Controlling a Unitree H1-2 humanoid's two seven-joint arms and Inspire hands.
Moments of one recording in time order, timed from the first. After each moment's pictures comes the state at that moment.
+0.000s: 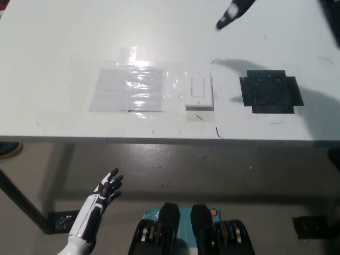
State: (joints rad) left_arm 0.05 0.12 -0.07 -0.13 0.01 0.06 -0.11; right_arm -1.35 -0.41 0.26 0.49 -0.35 0.35 0.90
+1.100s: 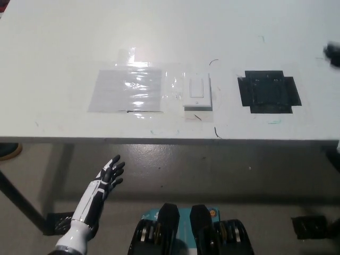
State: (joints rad) left_arm -0.03 0.12 -0.06 -0.10 0.00 0.08 -0.11; right_arm -0.33 -0.39 -0.37 -0.63 0.20 0.41 0.73
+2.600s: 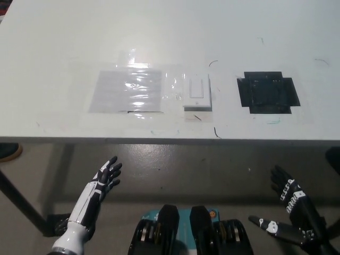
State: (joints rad) left_arm 0.00 0.13 -0.05 -0.11 0.00 0.09 -0.11; right_arm 0.03 -0.04 -0.14 0.03 0.05 -0.11 0.35
